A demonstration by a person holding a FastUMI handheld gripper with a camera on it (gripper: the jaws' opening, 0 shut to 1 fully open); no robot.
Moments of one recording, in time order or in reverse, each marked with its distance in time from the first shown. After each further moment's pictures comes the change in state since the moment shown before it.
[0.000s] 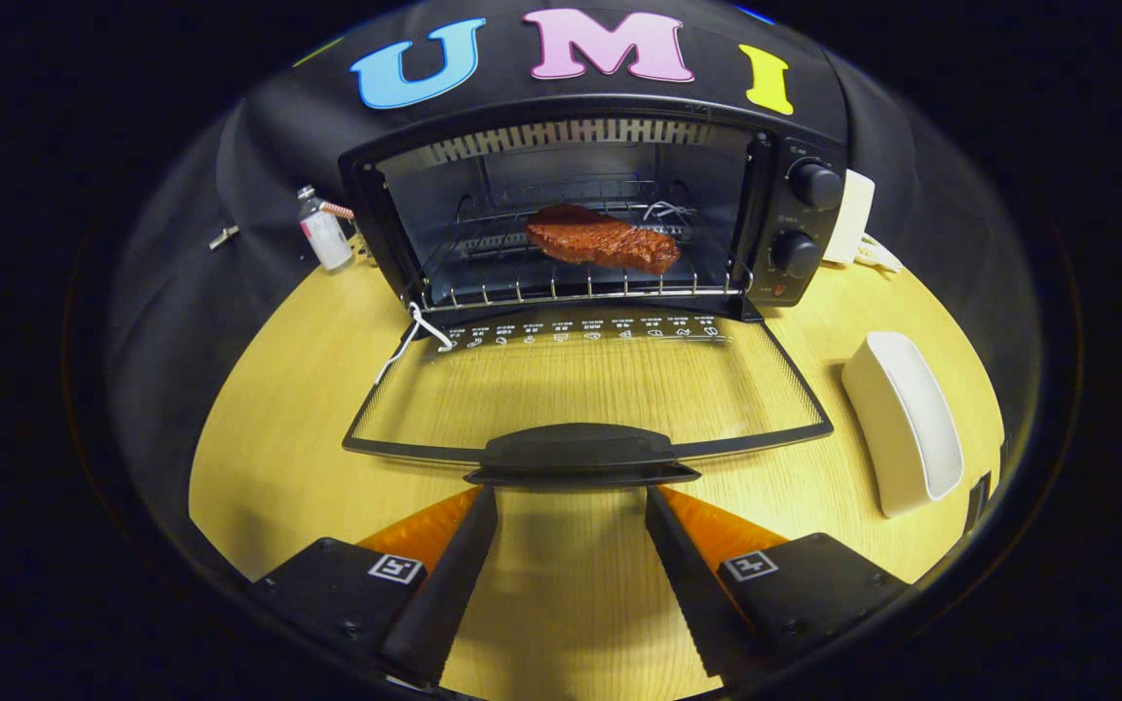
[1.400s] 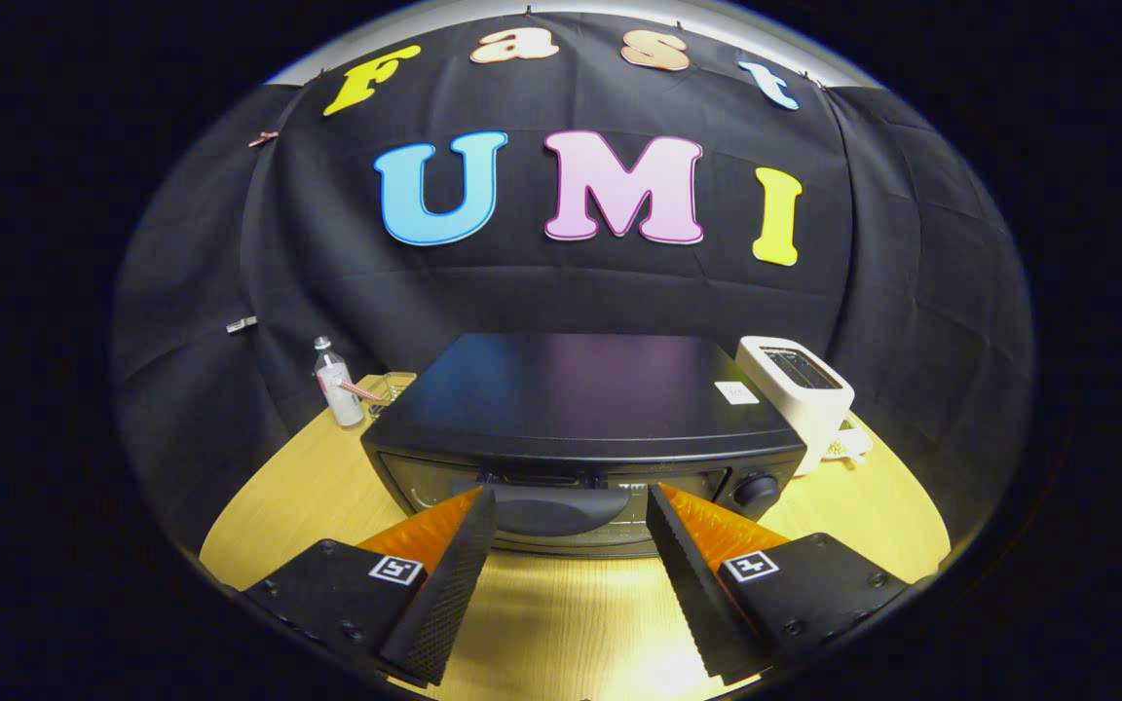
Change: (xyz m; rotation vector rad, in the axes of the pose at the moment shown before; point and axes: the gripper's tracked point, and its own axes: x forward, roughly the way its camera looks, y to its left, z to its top) arm -0.070 -0.010 0.206 -0.124 -0.430 0.022
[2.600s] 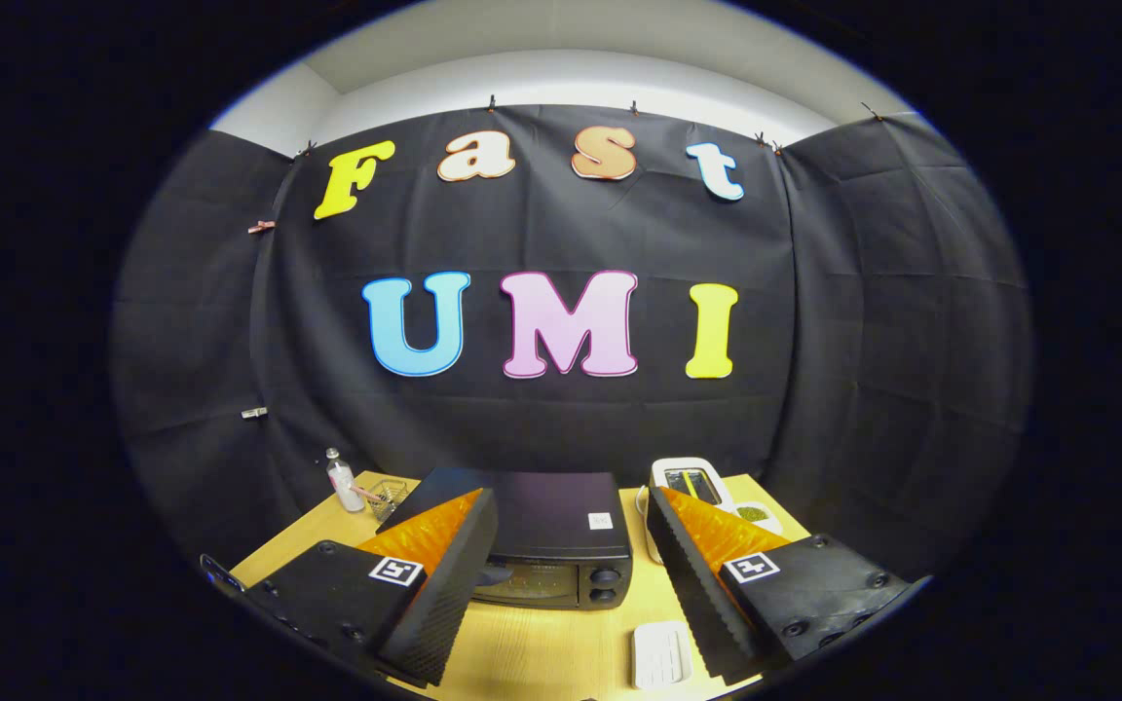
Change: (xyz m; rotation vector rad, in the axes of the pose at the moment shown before) arm -0.146 -0.108 0.155 0.013 -0.298 -0.063
